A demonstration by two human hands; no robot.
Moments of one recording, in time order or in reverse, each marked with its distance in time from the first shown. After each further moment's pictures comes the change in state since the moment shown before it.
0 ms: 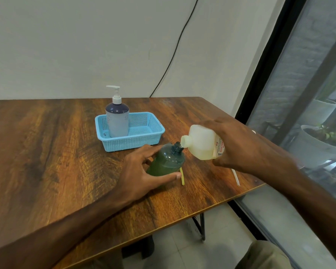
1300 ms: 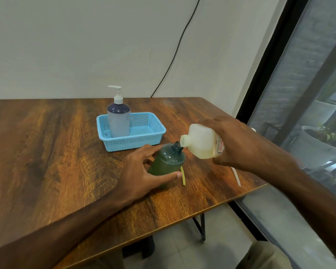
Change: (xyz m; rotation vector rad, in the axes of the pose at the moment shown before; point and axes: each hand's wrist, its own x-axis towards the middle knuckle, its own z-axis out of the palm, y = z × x) left_hand 0.001 -0.002 -0.001 -0.005 0.002 -0.013; right_hand 0.003 -0.004 -0.004 -0.010 0.002 -0.008
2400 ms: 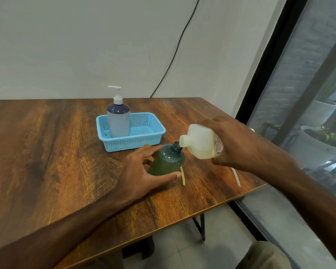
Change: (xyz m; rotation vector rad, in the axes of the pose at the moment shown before) left_hand 0.000 0.000 0.000 -0.006 0.003 0.005; right_hand 0.002 0.004 0.006 0.012 0.003 -0.012
